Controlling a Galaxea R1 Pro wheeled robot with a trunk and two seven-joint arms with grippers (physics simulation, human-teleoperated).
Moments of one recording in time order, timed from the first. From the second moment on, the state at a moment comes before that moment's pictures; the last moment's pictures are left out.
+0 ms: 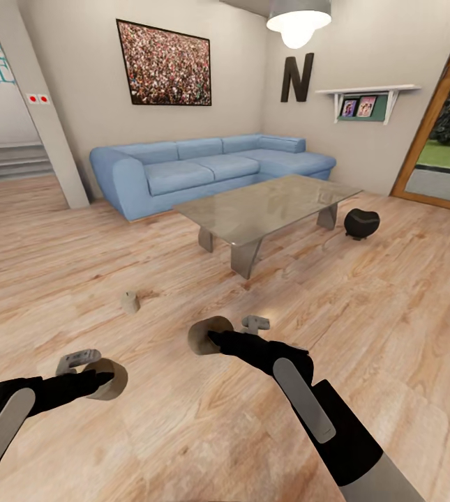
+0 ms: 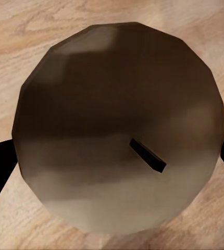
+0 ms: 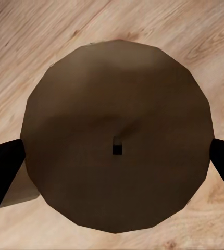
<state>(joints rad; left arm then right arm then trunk) -0.28 0.39 0.03 -1.54 0.77 0.98 0.20 -0.55 0.02 0.48 -1.43 -0.88 0.66 -0.29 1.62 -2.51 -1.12</state>
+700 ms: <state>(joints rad) -0.28 0.30 0.02 -1.53 0.75 0.98 0.30 -0.55 0.02 0.48 -1.44 -0.88 0.66 -0.29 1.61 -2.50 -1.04</state>
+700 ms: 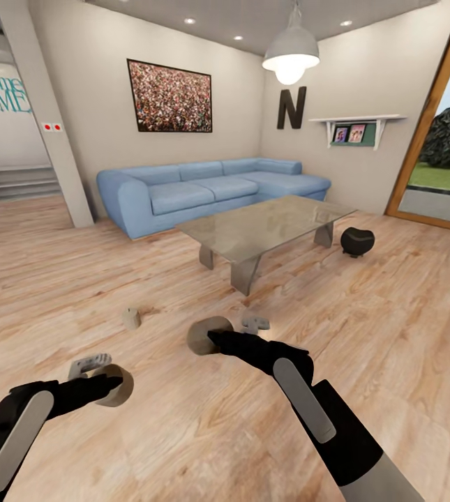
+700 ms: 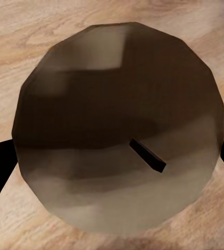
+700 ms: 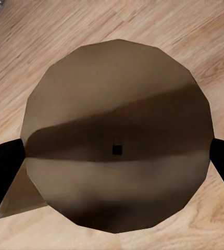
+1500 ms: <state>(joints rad) -0.28 0.30 0.02 -1.53 0.76 0.98 0.30 -0.55 0.02 0.48 -1.44 -0.88 0.66 -0.29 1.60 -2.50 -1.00</state>
